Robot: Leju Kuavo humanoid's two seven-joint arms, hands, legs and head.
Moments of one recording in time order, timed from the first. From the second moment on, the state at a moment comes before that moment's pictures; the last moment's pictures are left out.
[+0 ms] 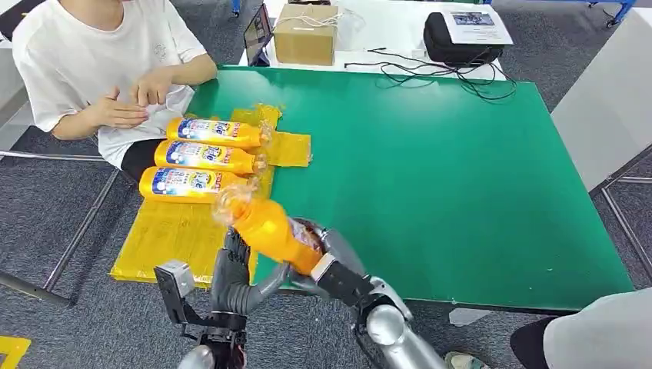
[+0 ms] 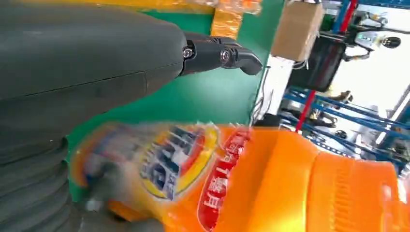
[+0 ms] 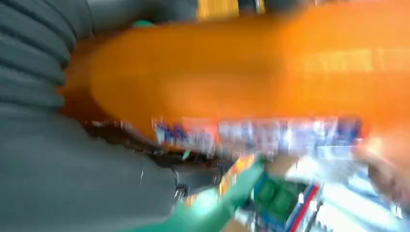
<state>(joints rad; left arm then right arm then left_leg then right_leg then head) 0.12 -0.18 -0.49 -1.52 0.32 0.28 -0.42 -0.23 0.13 0.59 -1.17 0.36 0.01 -0.45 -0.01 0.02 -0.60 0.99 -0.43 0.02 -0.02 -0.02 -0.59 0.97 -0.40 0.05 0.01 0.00</state>
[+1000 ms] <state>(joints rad) 0.10 -0.13 -0.51 -1.44 0.43 0.15 -0.34 -0.26 0.14 0.74 -1.00 0.32 0.05 -0.54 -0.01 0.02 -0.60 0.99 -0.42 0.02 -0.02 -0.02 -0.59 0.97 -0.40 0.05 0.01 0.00</state>
